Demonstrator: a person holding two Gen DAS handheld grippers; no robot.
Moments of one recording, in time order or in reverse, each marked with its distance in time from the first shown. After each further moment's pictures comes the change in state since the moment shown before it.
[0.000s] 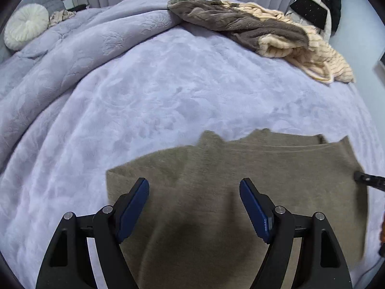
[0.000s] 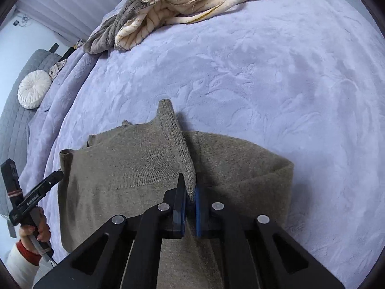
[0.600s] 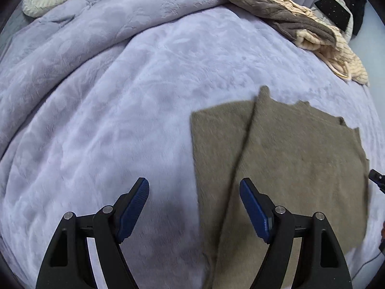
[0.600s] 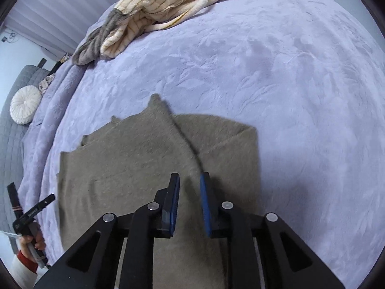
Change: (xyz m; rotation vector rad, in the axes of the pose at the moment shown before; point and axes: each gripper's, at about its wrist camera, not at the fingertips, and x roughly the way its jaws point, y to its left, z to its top) left arm -0.033 0.085 -0.052 -0.095 0.154 -0.049; right arm -0.036 -0.014 -0.039 0.100 -0.039 -0.010
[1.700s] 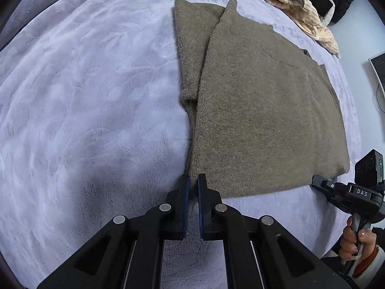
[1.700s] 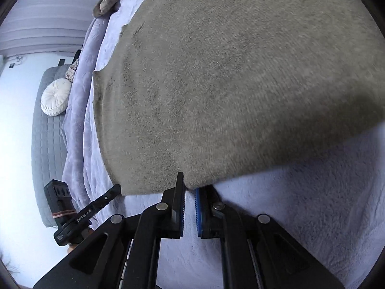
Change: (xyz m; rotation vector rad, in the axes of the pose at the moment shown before) left arm -0.003 0.008 -0.128 -0.003 0.147 -0.196; right arm 0.061 0.077 -0.192 0.215 0.231 0.293
